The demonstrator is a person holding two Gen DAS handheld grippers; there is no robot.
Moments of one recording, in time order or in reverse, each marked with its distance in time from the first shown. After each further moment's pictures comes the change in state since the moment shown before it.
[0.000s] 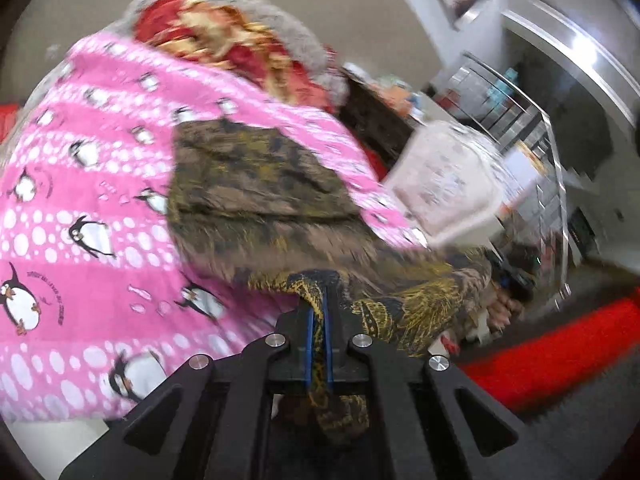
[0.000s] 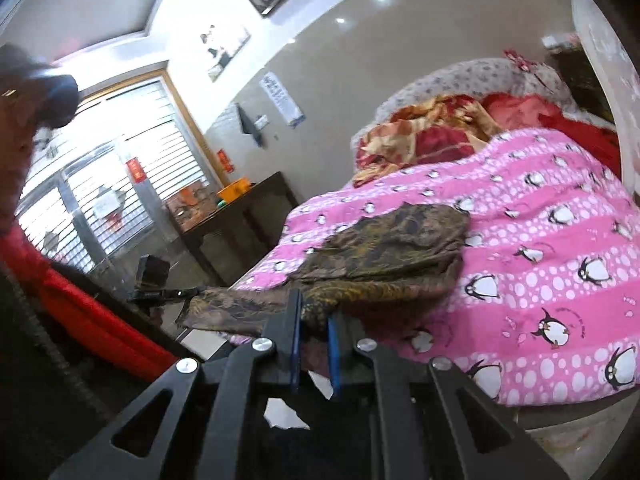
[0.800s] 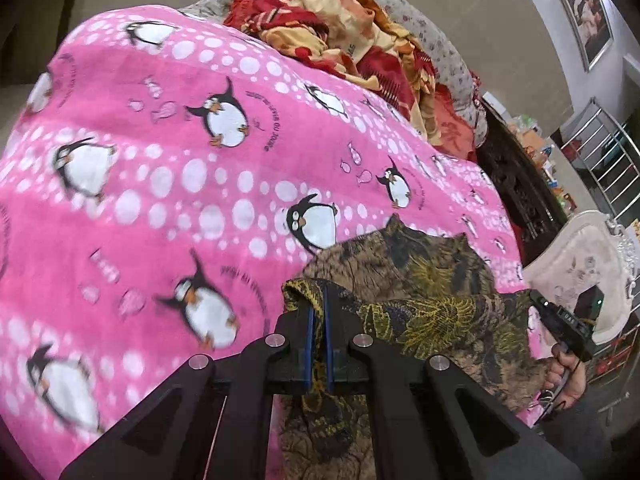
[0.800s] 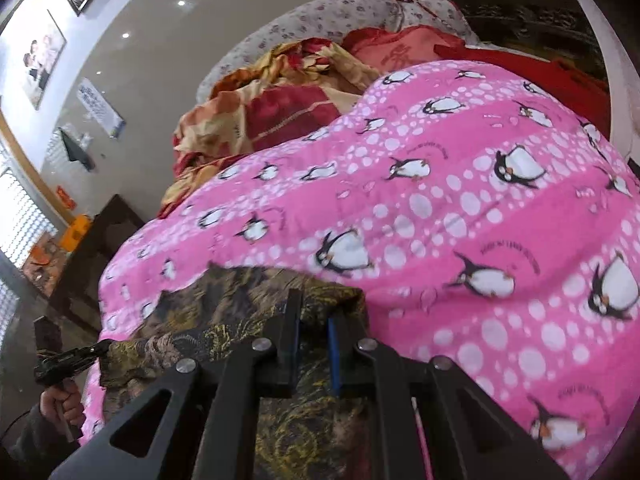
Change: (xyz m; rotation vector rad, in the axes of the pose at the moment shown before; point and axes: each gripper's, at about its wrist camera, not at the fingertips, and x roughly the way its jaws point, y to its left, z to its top) left arm 0.188 0.152 0.208 -0.167 -0.013 0.331; right arm 0.296 -0.221 0.137 0.276 0.092 -0.491
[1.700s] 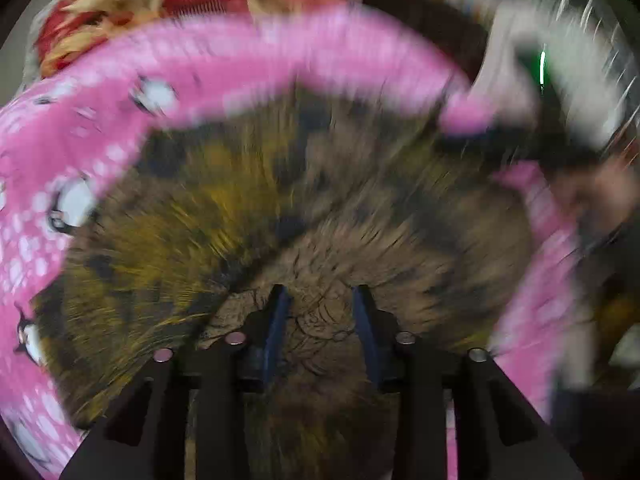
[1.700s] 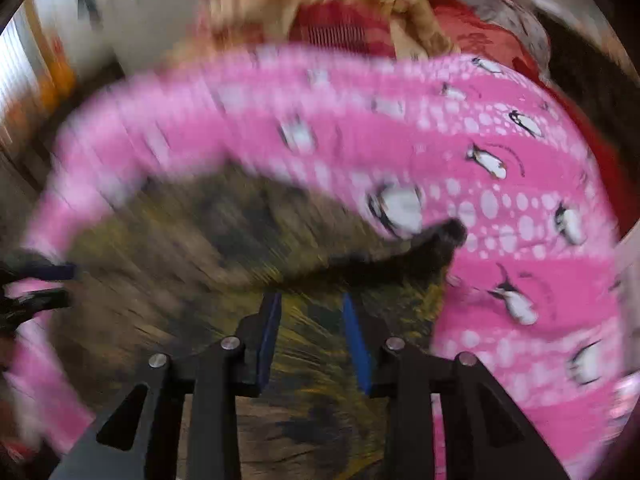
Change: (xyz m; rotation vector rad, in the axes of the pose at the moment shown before) left arm 0.077 -0.149 -0.081 0.601 0.360 0.031; right arm 0.066 0.088 -0.018 -0.439 0.400 -0.275
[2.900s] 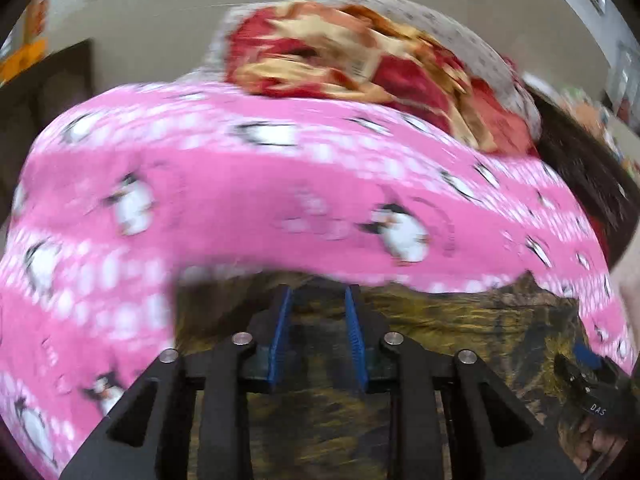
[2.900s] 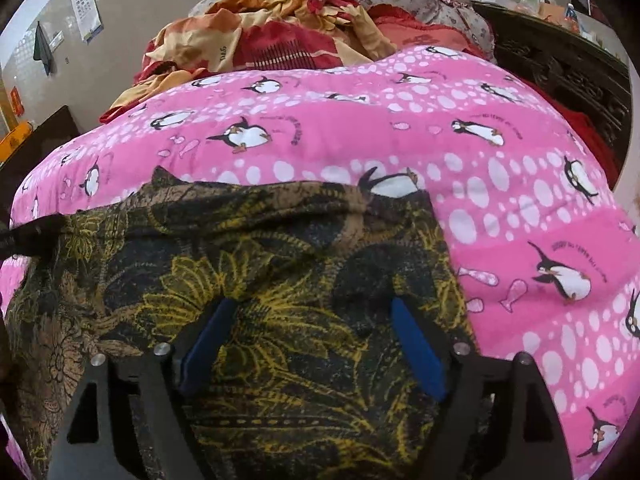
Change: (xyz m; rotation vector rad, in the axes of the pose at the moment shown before) left arm -0.039 0.111 0.045 -0.529 -0.416 0.359; right arm 0.045 -0.005 -0.015 0.222 -0.251 -0.018
